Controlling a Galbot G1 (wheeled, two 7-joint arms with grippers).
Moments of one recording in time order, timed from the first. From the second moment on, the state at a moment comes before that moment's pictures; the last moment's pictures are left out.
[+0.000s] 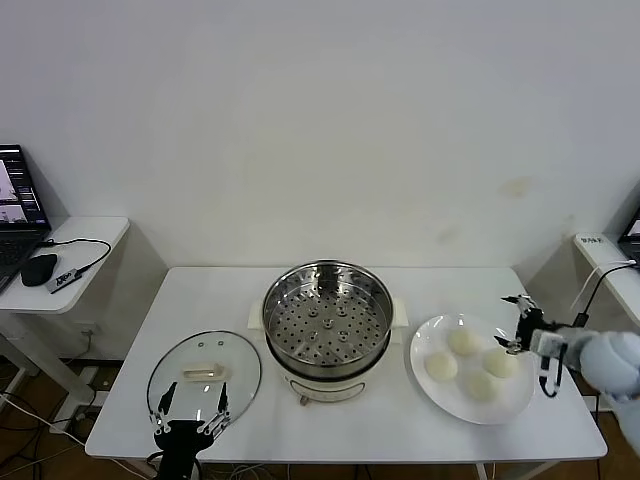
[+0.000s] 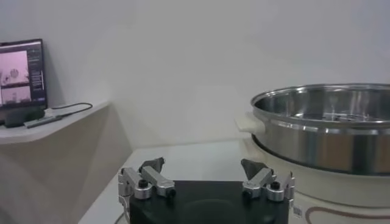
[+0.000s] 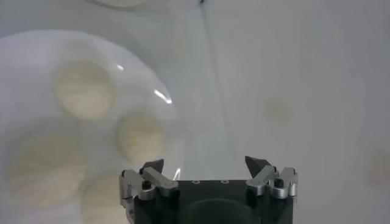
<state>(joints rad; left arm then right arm) 1.84 -1.36 -0.48 -2.23 -0.04 0.08 -0.22 -0.91 0.55 0.27 1.59 -0.32 -0.12 -0.71</state>
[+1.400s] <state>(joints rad) 1.80 -1.35 -0.51 -2.21 0.01 0.08 -0.19 -0.21 0.73 -0.53 1.09 -0.26 -0.08 -1.02</state>
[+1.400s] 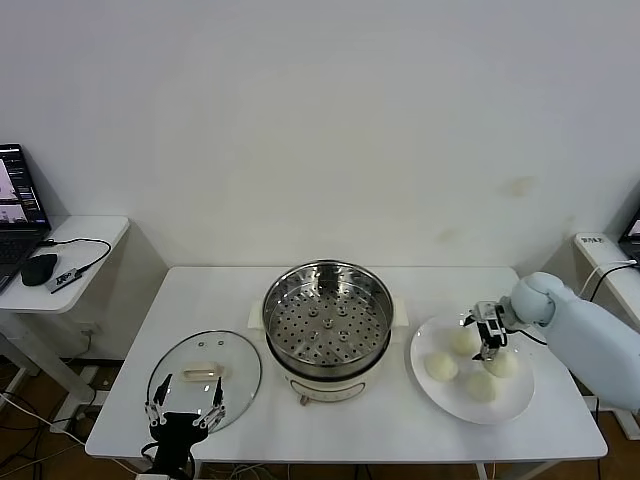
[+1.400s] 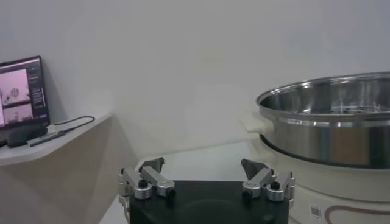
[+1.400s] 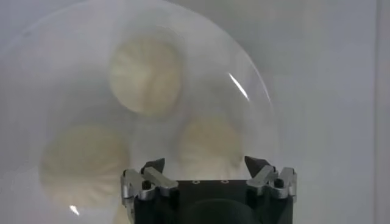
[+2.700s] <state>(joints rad) 1.79 -1.32 -0.51 -2.22 -0.01 0.09 -0.19 0.21 0.64 -0.81 1.29 -0.02 -0.17 -1.02</state>
